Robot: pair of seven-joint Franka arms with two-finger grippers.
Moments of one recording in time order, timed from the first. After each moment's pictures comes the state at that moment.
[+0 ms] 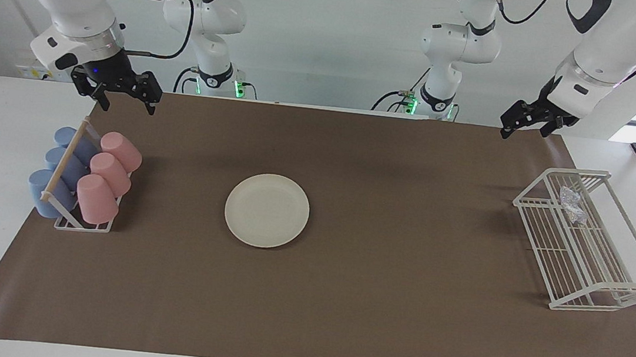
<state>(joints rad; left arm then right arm) -0.12 -0.02 0.04 -1.56 -0.01 1.40 -0.17 0.05 -0.05 -0.07 -1.69 -0.04 1.57 -0.04</state>
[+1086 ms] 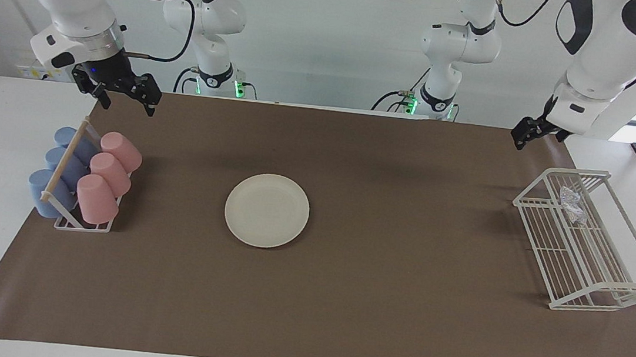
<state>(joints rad) -0.13 -0.02 0.04 -1.68 0.27 1.48 -0.21 0.05 -0.05 -0.07 -1.69 -0.04 1.57 0.10</state>
